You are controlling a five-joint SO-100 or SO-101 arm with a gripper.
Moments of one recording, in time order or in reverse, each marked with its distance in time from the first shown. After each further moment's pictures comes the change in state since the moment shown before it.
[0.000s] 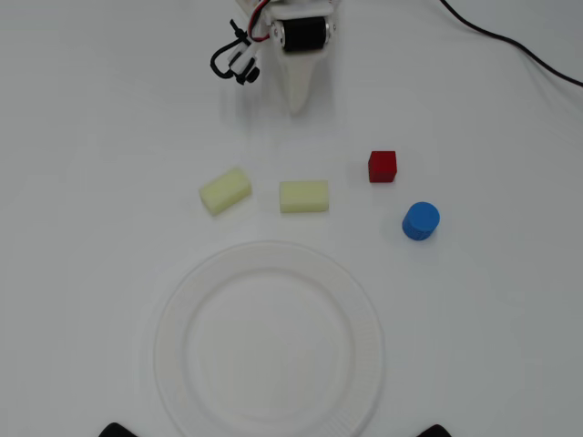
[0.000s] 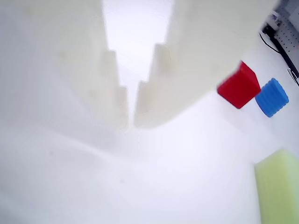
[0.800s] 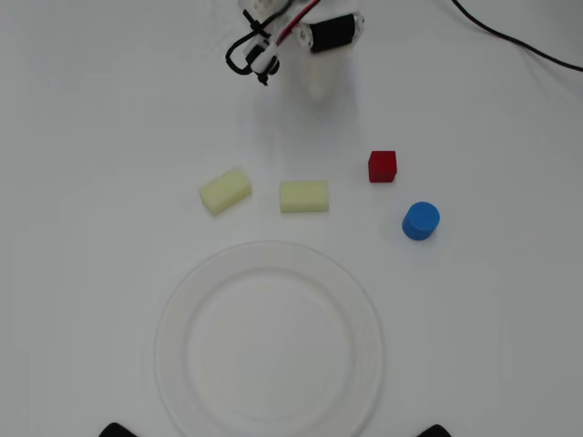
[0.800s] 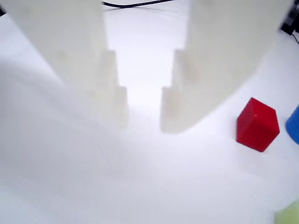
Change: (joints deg) arm -9.1 -52.0 -41.9 0.0 1.1
